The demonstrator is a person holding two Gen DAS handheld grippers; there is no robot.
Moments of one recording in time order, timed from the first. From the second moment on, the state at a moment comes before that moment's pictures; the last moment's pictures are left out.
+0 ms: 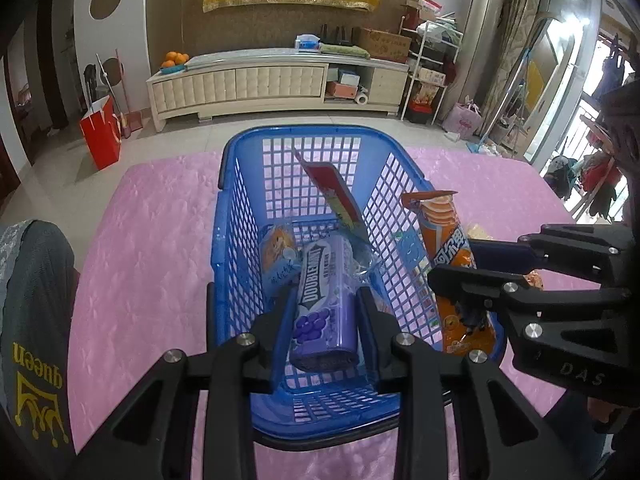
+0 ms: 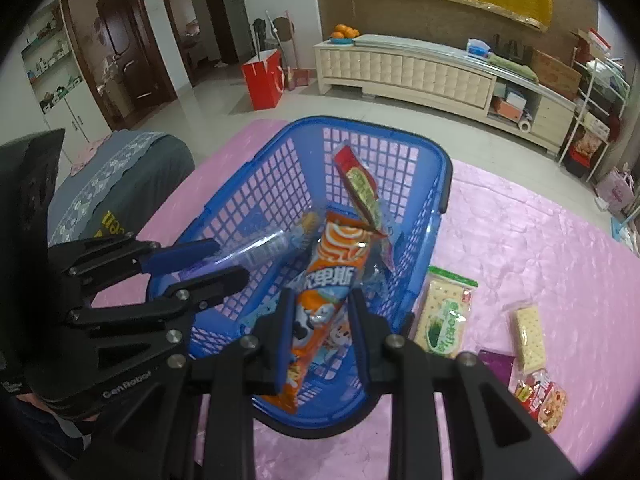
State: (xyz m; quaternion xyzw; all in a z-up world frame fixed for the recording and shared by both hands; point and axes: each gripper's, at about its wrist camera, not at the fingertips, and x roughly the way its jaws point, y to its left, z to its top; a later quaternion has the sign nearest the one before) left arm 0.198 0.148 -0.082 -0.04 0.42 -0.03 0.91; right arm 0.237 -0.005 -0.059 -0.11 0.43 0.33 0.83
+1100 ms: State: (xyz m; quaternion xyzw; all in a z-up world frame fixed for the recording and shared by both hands) left arm 0.135 0.093 -0.005 0.00 0.36 -0.02 0.93; right arm 0.181 -0.097 0.013 -0.09 0.37 0.28 0.88
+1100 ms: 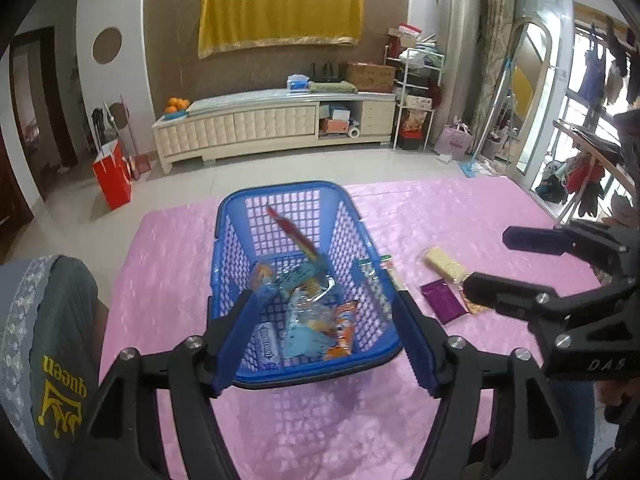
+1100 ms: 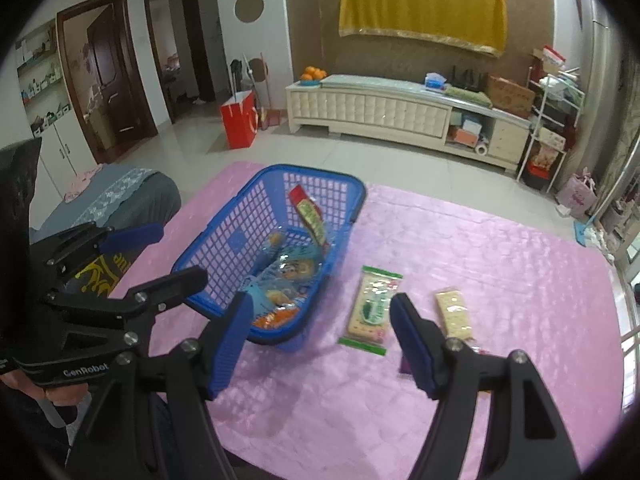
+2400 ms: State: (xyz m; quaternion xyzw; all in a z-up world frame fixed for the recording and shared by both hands) left arm 0.211 -0.089 -0.082 0.05 0.44 -0.09 0.89; right arm 0.235 -0.264 -0.069 -0.05 0.43 0.20 0.88
